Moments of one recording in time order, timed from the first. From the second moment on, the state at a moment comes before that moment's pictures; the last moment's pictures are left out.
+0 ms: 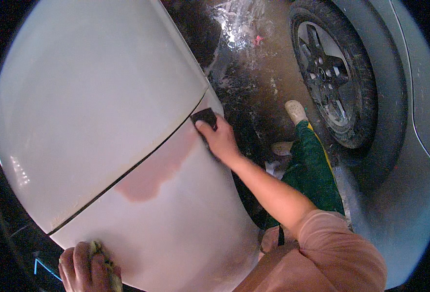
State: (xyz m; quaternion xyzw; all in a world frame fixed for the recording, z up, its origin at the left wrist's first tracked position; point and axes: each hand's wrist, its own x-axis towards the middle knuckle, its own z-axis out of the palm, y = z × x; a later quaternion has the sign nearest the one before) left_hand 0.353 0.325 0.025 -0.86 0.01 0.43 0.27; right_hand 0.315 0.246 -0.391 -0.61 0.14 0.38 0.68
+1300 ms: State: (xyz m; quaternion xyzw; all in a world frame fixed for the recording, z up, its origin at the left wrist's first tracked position) left_hand 0.388 0.329 0.004 -0.83 0.01 0.46 0.32; right_hand 0.340 0.265 -0.549 -0.60 0.20 0.38 0.68
